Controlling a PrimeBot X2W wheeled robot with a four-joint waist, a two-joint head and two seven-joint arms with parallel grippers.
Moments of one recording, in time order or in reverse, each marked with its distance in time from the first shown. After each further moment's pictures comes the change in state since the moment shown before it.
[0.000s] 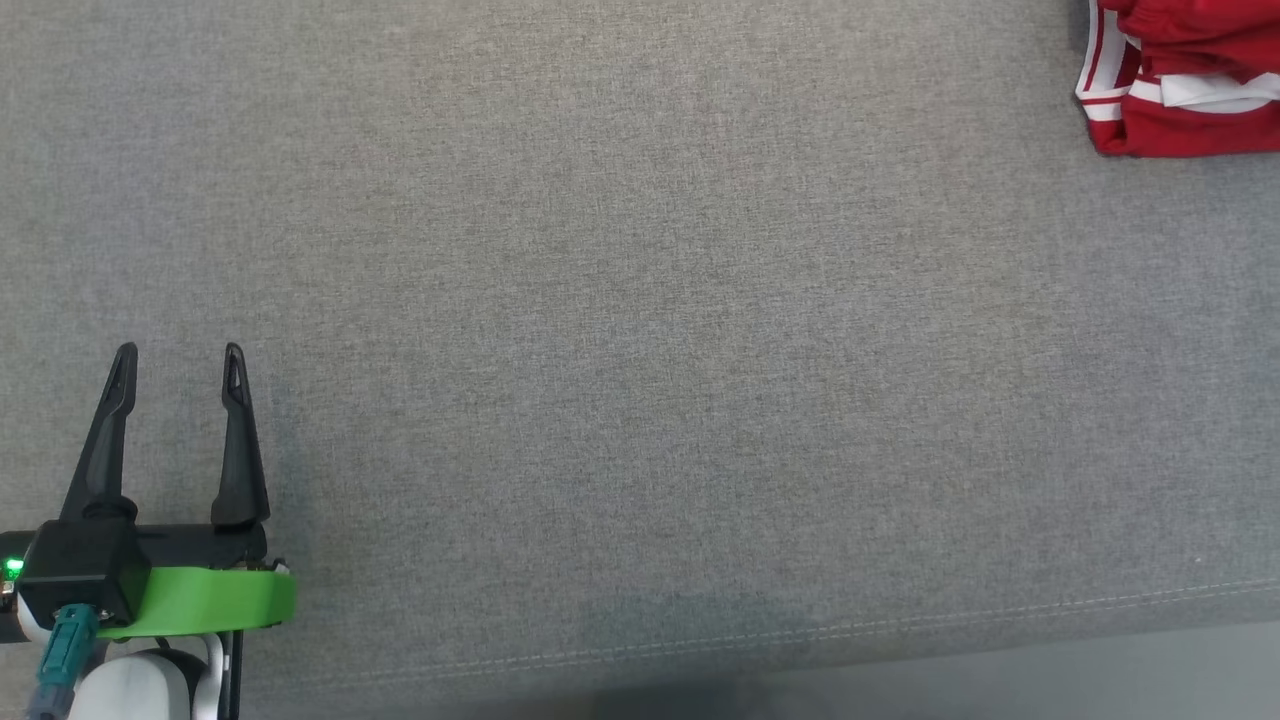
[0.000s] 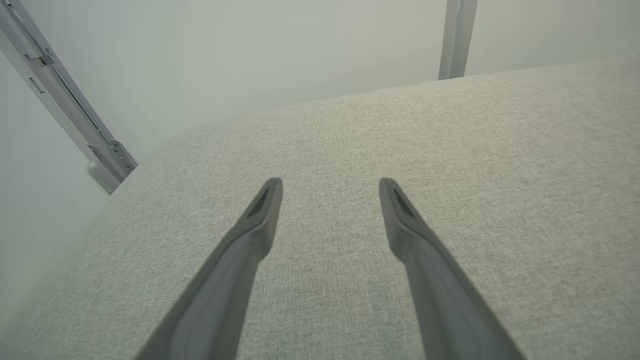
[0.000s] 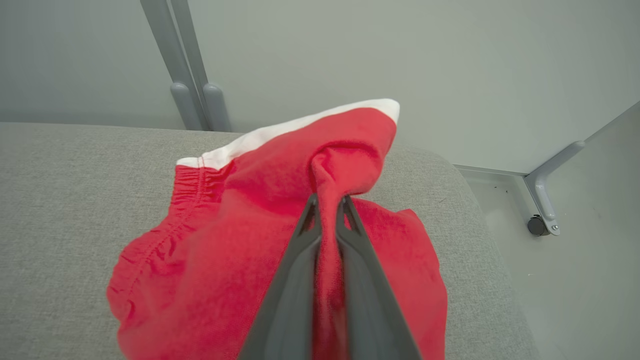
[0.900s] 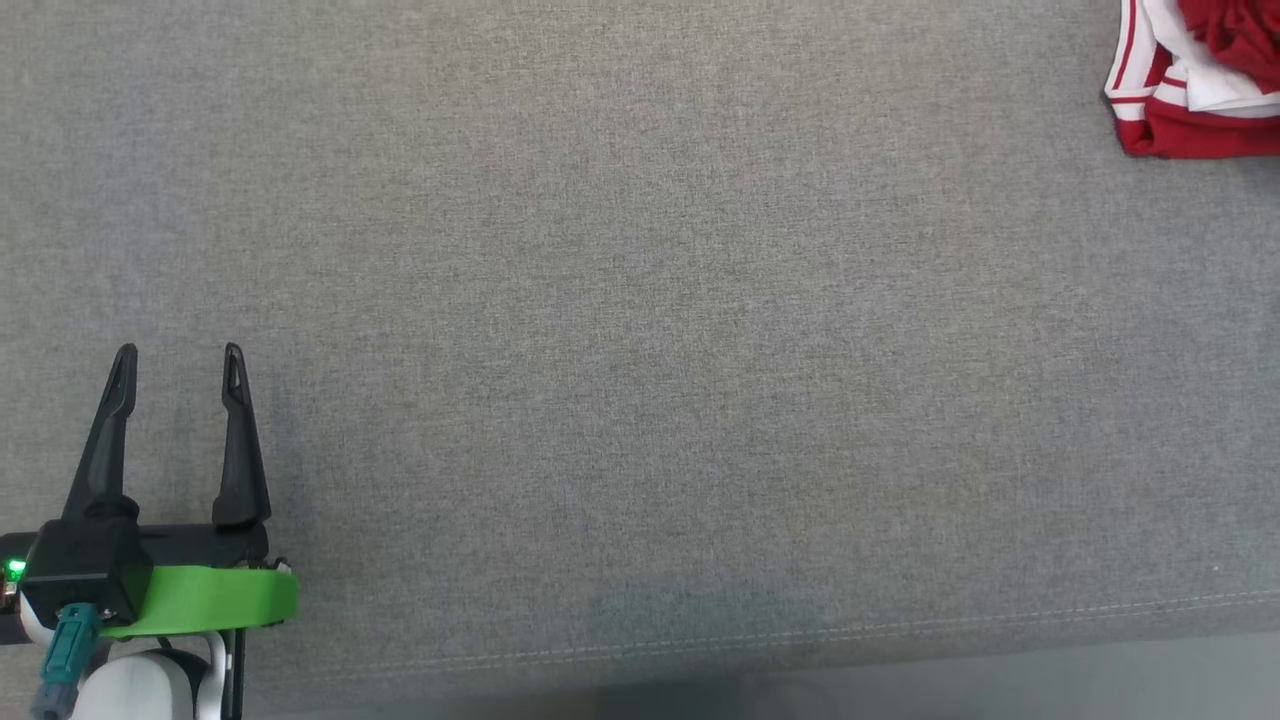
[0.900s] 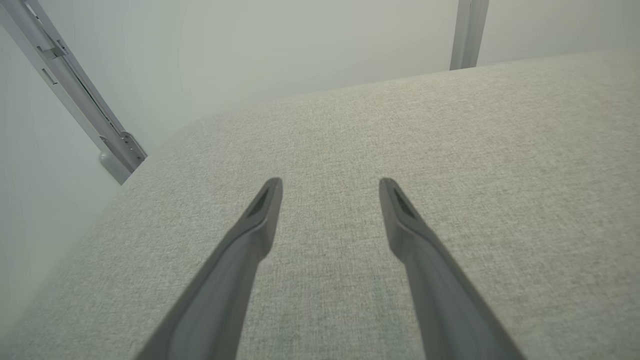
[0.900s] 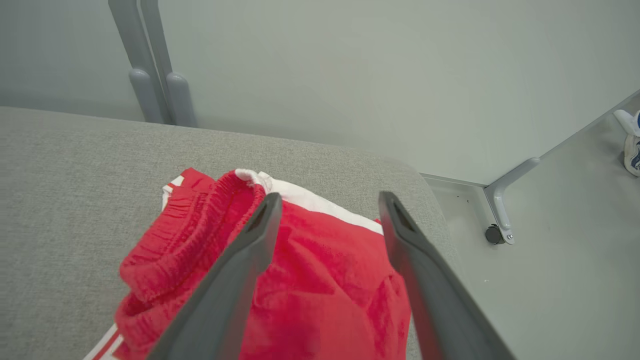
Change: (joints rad) left arm -0.001 0.002 -0.004 0.002 -0.003 0.011 0.000; right arm -0.082 0.012 0.057 0.156 -0.096 0.000 -0.078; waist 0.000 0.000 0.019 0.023
